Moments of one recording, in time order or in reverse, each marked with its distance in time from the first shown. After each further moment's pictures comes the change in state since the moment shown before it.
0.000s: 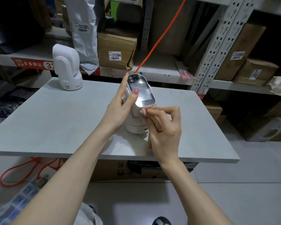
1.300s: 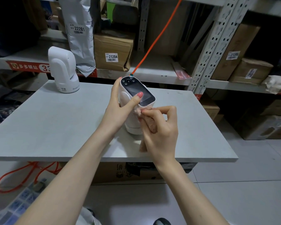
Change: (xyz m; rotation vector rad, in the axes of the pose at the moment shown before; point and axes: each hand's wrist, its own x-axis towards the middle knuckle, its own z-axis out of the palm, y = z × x) left_hand -0.002 0.000 0.005 -0.137 0.060 -0.053; right_hand 0.001 -0.009 0.003 -0.081 0.031 0.006
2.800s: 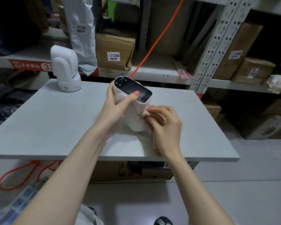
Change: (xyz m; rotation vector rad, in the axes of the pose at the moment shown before) left_hand 0.001 0.005 -0.011 -0.147 0.053 -0.173; right_hand 0.012 0.010 -0.001 0.256 -0.162 0.468
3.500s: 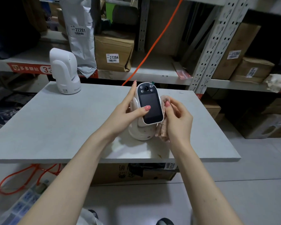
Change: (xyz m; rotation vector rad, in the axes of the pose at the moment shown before) left_hand -0.002 -0.007 0.002 0.118 -0.386 0.127; right_hand 0.019 -0.008 -0.011 0.268 0.129 0.331
